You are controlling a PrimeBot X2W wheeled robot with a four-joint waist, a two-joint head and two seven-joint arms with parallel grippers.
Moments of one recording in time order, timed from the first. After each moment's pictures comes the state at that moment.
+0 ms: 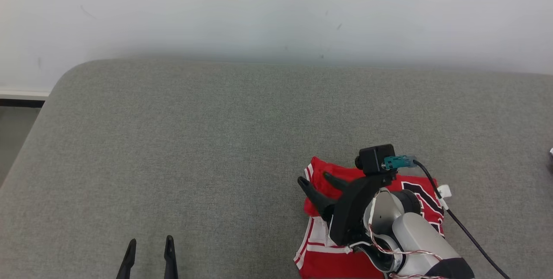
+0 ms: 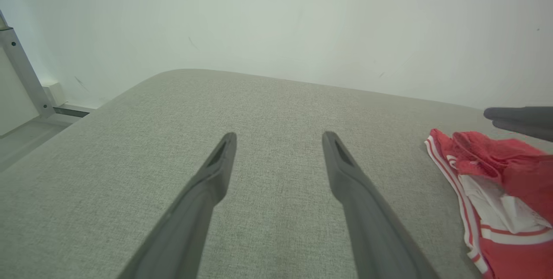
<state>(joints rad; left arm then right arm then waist) 0.14 0.05 -0.07 0.05 -0.20 -0.02 -0.26 -0.46 -0.05 0.40 0.48 0.58 0.13 0.36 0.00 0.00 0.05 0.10</state>
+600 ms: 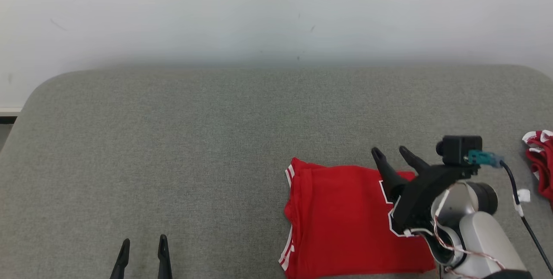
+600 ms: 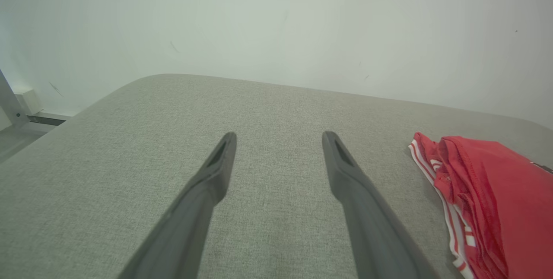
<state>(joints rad) 0.15 0.05 -0.04 0.04 -0.20 -0.03 -0.26 -0.37 -0.11 0.11 0.30 0.42 0.13 0.34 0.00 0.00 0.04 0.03</state>
